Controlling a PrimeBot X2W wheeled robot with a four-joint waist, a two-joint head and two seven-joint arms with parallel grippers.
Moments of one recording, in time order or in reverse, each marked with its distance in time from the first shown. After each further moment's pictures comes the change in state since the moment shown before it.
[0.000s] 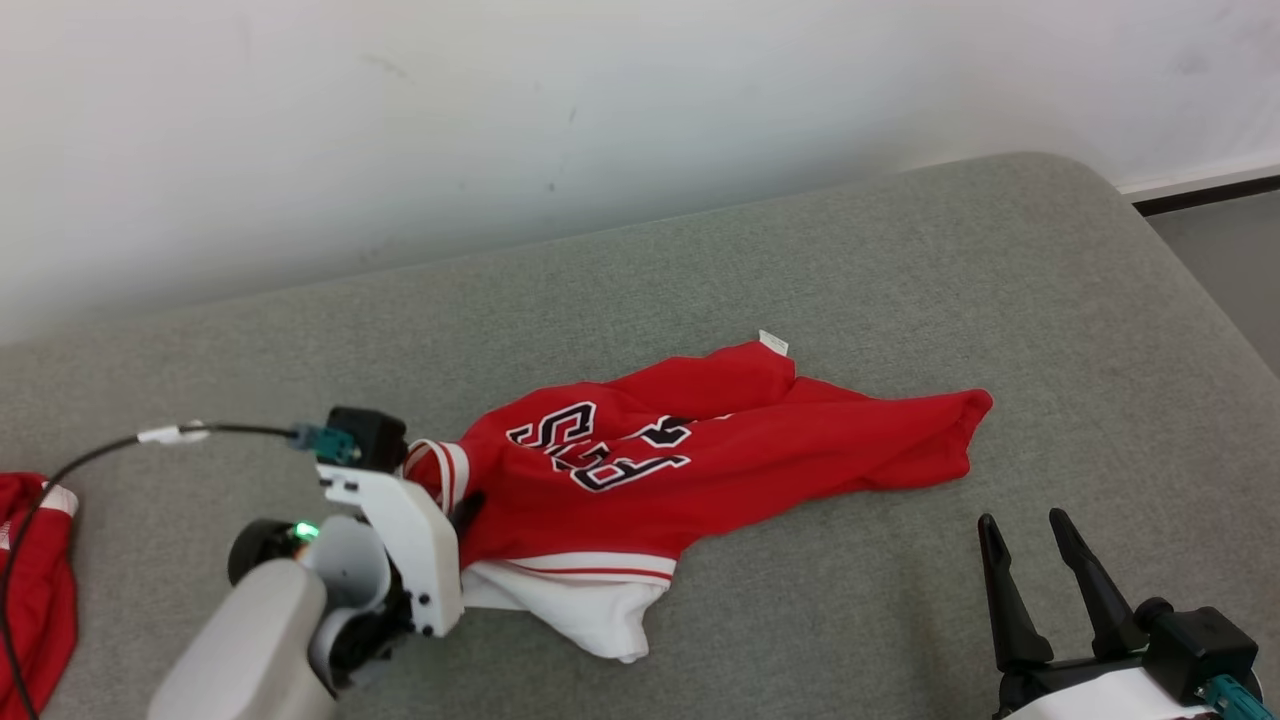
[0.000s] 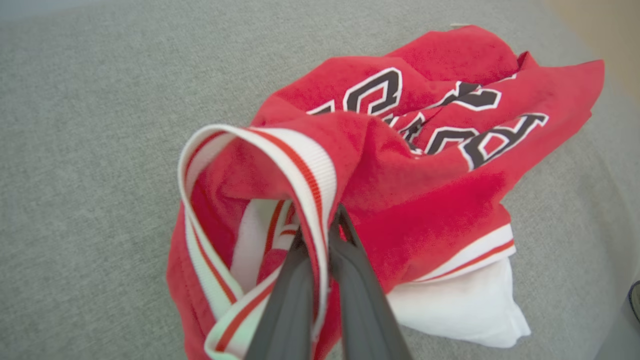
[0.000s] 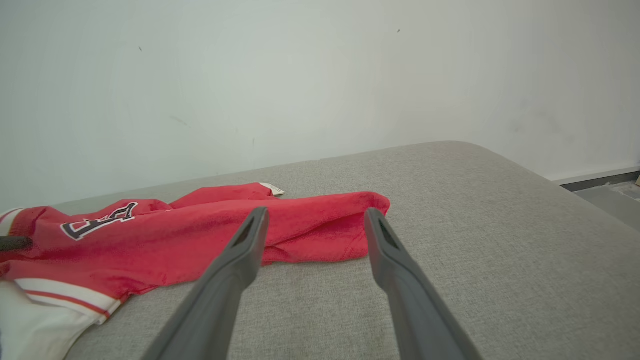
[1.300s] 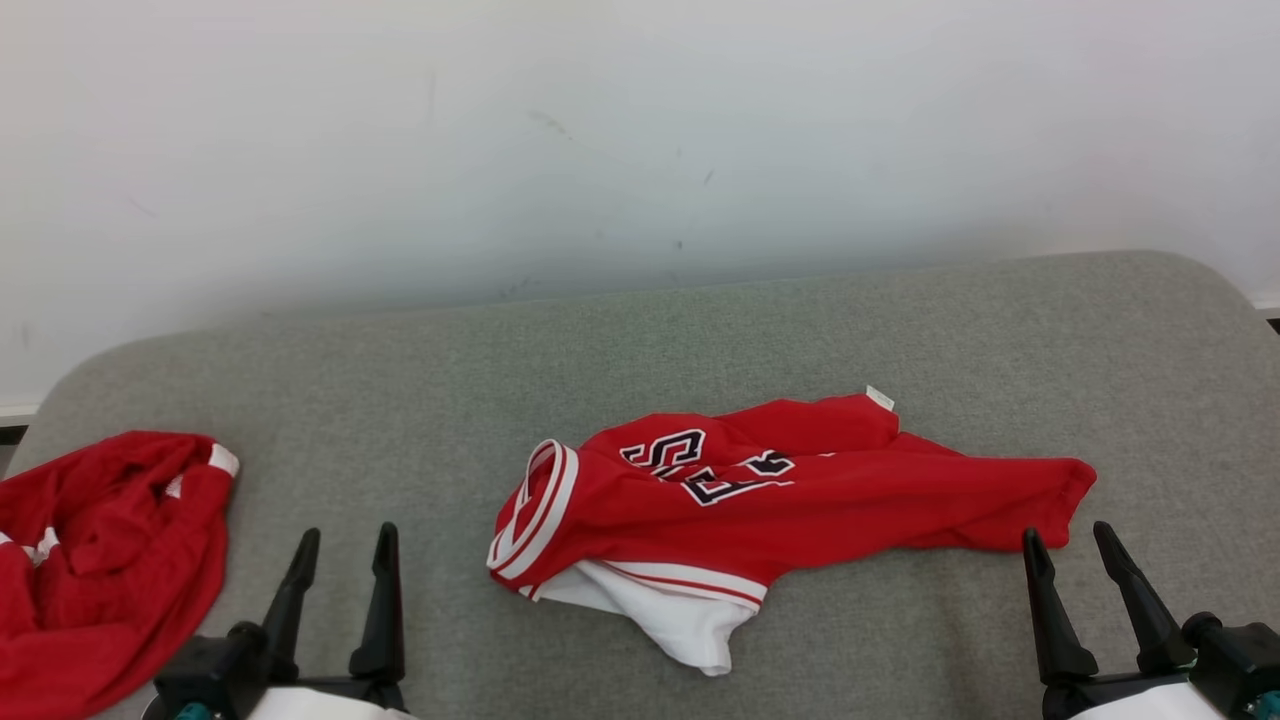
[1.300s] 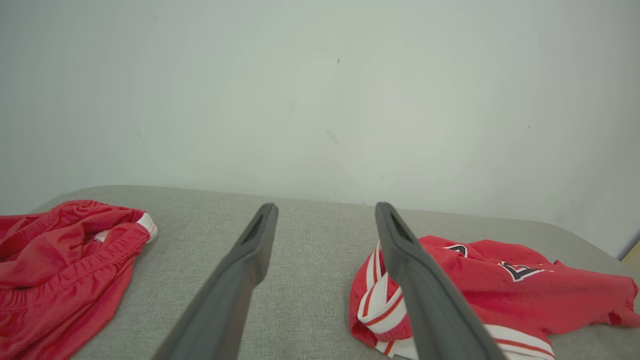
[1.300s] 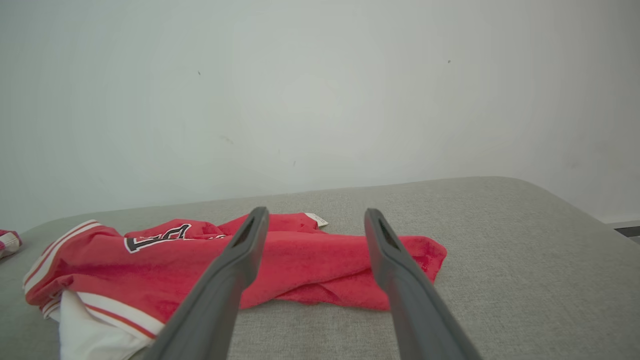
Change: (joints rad) left arm 0.467 -0.240 0.455 -0.361 0.359 0.010 -0.642; right arm 0.033 -0.064 -0.017 -0.015 0.044 0.000 0.000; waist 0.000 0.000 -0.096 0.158
